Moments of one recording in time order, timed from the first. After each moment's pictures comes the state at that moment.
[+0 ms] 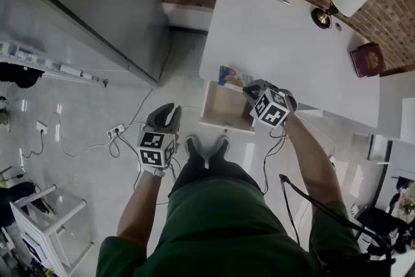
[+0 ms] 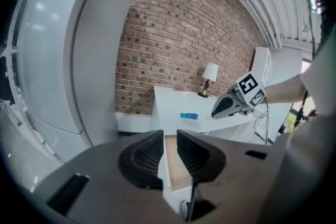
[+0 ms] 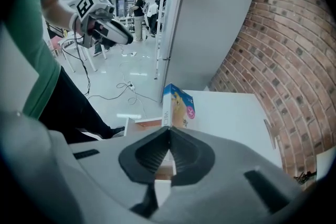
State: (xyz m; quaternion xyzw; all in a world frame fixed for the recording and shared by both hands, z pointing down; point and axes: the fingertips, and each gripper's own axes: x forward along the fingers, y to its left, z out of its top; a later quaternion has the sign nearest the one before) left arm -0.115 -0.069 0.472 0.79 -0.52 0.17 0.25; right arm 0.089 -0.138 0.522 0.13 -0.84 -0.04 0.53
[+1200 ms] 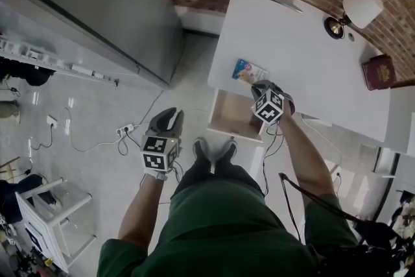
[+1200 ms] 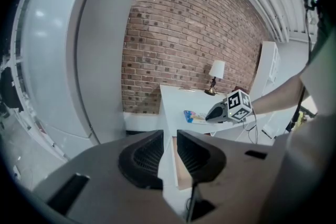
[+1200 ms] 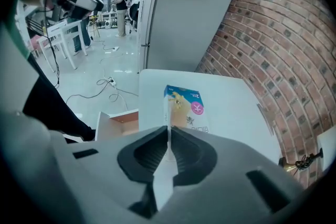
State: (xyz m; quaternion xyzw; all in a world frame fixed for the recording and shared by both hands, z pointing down) left arm -0.130 -0.084 0.466 0.77 -0.55 0.20 0.25; right arm 0.109 -0.206 0.595 0.21 -0.82 -0.03 0.54
